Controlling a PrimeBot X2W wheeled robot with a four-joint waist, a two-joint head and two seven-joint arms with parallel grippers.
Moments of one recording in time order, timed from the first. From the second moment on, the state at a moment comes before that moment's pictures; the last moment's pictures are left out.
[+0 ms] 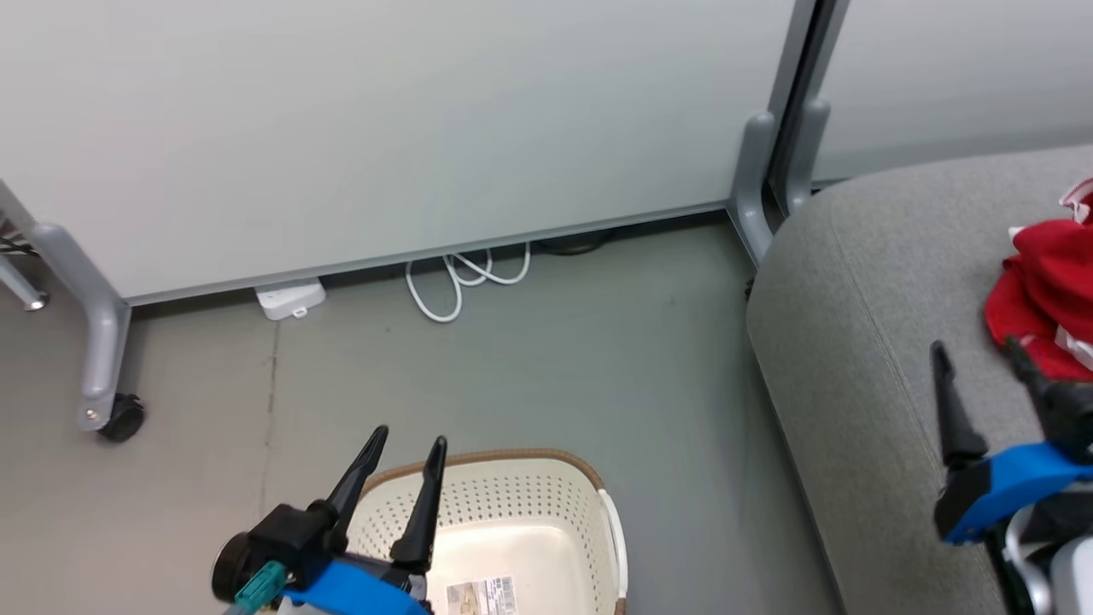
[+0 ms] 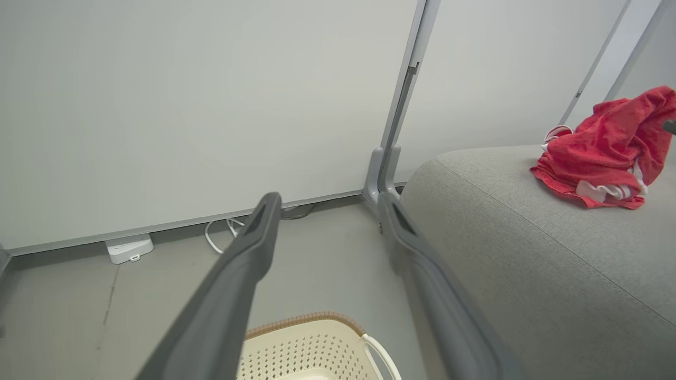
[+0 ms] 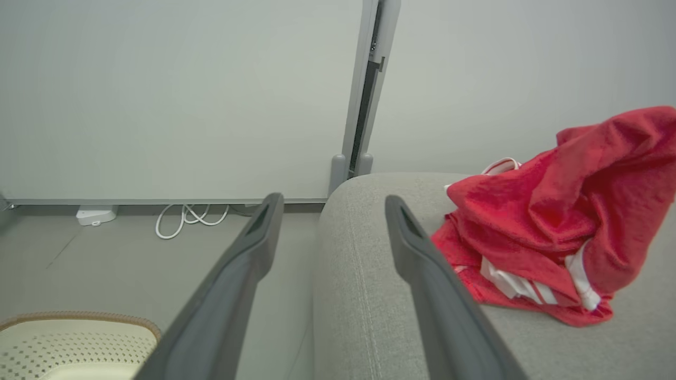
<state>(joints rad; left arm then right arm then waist) -0.16 0.09 -0.30 0.31 -0.29 -0.13 -0.26 -0.17 -0.24 -0.14 0.15 0.04 0.13 0.05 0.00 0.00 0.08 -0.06</state>
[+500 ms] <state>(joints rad) -0.08 0.08 -0.21 0.29 -0.30 -0.13 -0.26 0.05 -0.09 -0.09 0.01 -0.01 0.13 0.04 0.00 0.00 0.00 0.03</state>
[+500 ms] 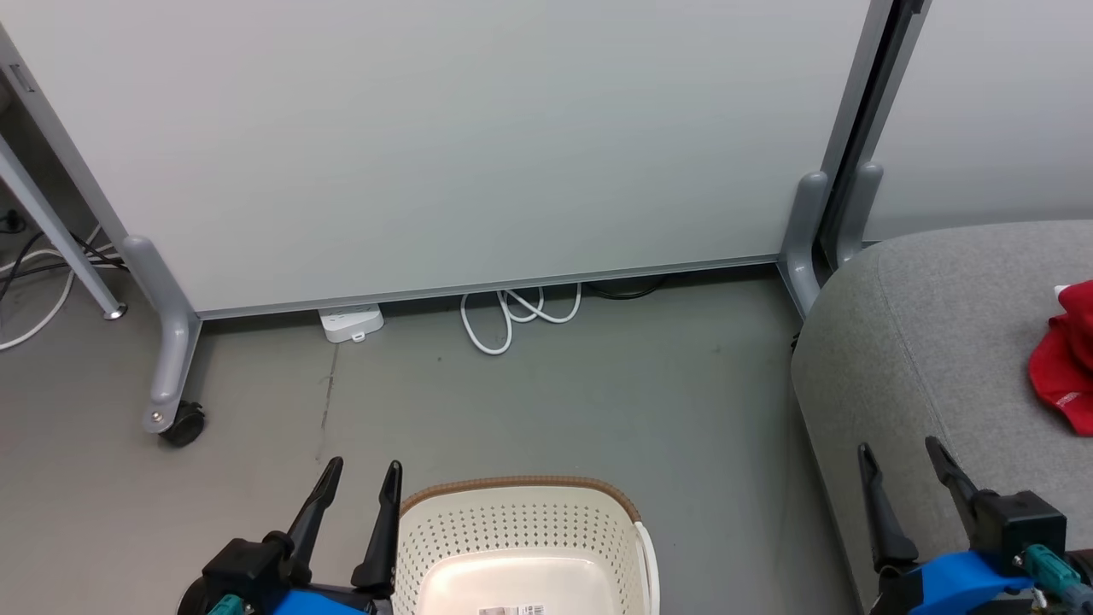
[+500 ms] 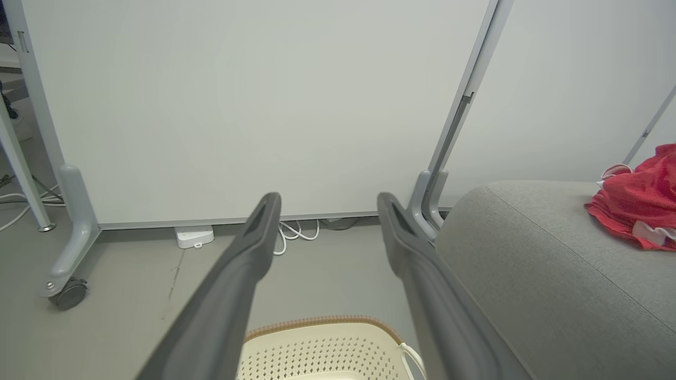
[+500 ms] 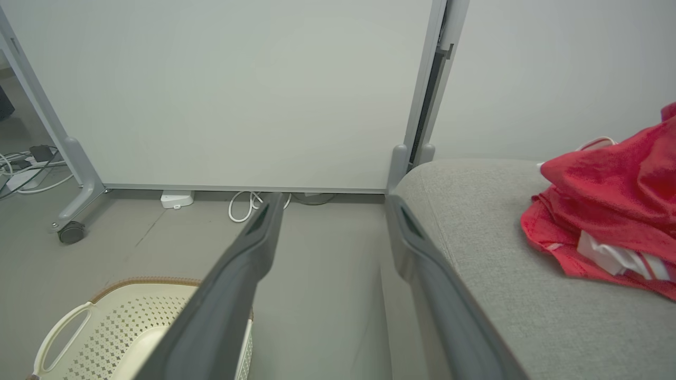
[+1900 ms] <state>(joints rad) 0.04 0.04 -0.14 0.46 -0.33 -0.13 -0.25 0.10 -0.05 -0.07 0.20 0.04 0.13 0.02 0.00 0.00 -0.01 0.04</state>
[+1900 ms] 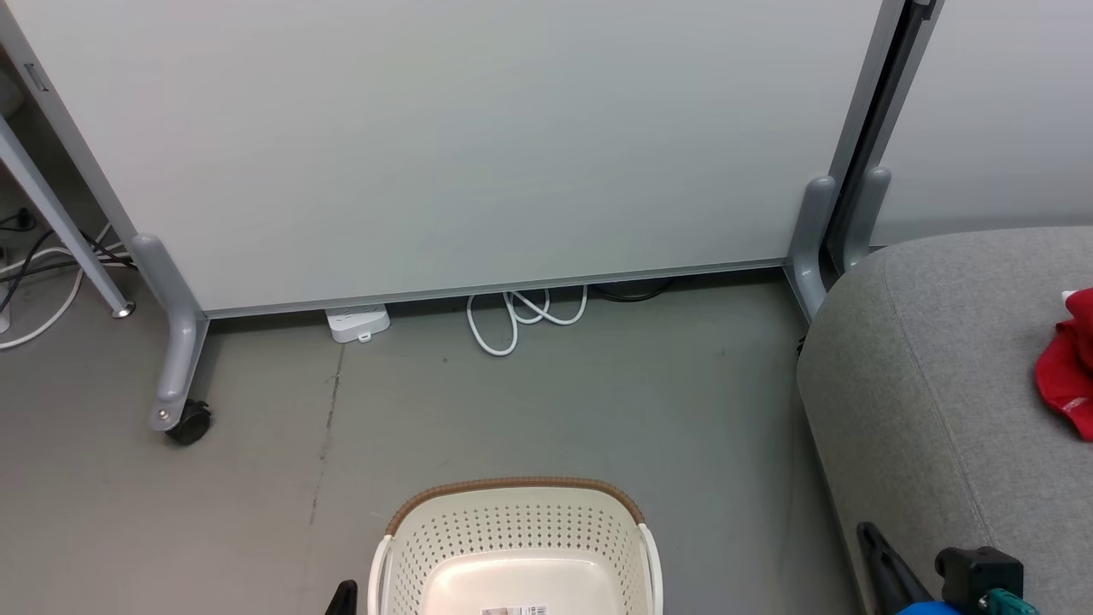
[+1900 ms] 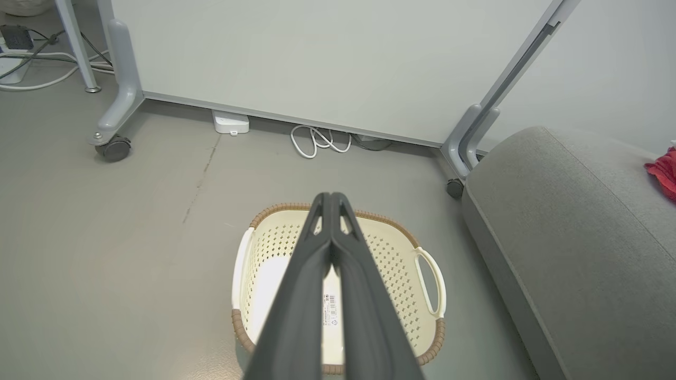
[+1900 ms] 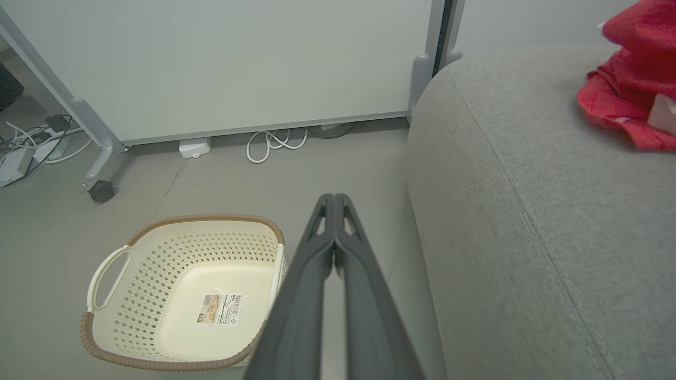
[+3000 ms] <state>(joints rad) 0.00 0.05 -0.05 0.38 -0.84 -0.13 -0.11 0.03 -0.05 -0.09 0.22 0.66 0.13 0.06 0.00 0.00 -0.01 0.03</state>
